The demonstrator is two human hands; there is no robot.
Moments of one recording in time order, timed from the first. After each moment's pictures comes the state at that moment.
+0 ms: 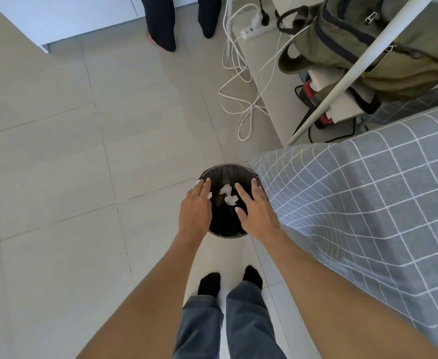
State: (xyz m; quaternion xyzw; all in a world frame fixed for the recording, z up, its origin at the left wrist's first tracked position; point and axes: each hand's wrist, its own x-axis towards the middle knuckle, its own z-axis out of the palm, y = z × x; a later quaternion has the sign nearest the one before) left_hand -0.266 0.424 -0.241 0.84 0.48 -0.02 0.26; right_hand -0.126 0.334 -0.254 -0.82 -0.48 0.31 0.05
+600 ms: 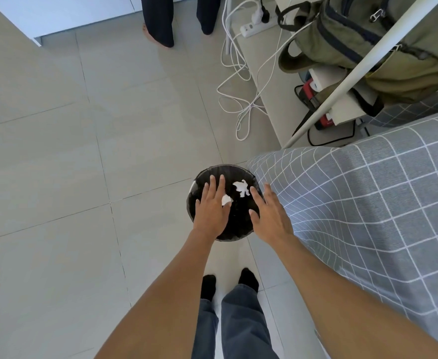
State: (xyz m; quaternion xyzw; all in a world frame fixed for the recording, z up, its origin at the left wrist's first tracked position) left_hand -0.229 0.413 -0.268 0.80 0.47 -0.08 0.36; right_hand -0.098 0.318 -0.264 -0.84 -0.47 0.29 0.02
